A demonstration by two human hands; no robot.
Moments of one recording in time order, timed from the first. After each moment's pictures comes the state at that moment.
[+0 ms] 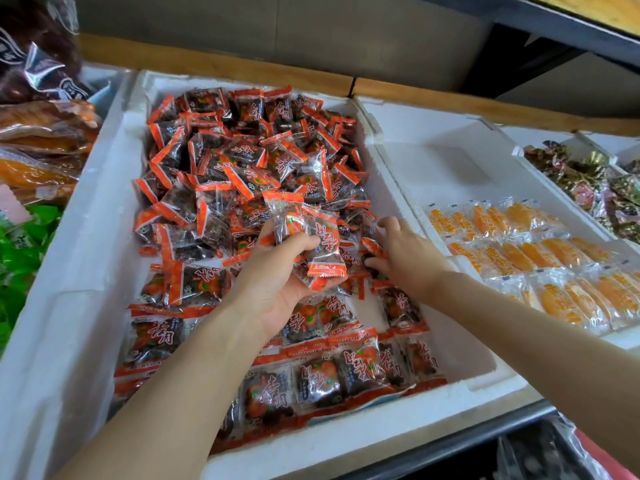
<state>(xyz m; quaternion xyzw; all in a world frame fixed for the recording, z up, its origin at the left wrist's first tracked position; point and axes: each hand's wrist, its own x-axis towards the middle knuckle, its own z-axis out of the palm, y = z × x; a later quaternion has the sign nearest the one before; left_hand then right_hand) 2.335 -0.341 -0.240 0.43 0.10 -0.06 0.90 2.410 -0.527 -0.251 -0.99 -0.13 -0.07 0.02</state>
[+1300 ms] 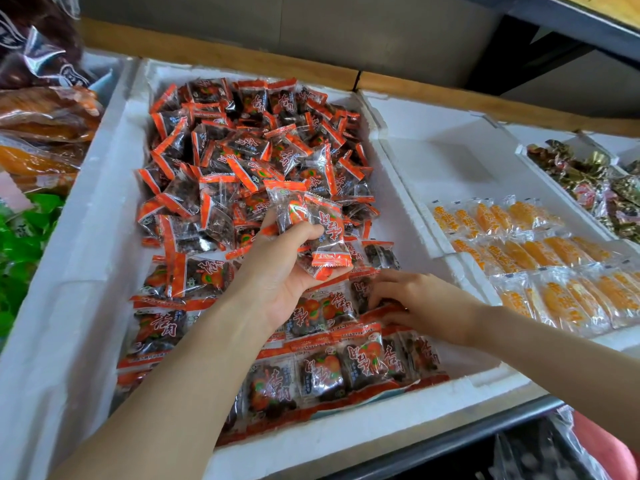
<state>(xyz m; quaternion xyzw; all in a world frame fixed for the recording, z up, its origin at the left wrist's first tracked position) 2.335 -0.338 -0.237 0.40 0.10 -0.06 0.91 2.363 -0.548 -0.255 -0.93 -0.36 0.07 0.02</state>
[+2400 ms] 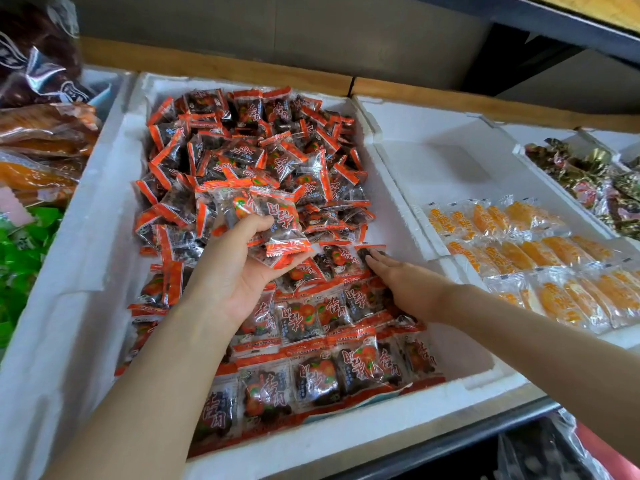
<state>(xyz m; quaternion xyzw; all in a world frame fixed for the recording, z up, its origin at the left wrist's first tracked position) 2.333 -0.317 -0.229 0.37 0.13 0.01 0.92 2.392 -0.539 -0.256 -0.96 -0.23 0.12 -0.08</state>
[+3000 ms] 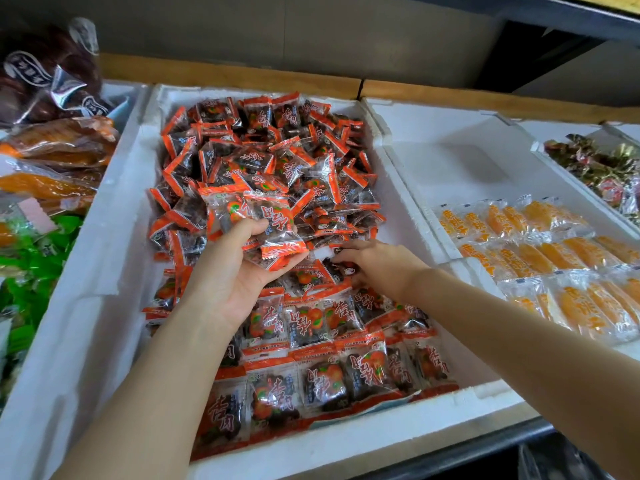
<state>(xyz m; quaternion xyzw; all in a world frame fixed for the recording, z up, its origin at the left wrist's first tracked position) 2.334 -0.309 -0.231 0.37 0.13 0.04 0.92 2.423 -0.502 -0.259 -0.95 -0.30 0.04 -0.06</state>
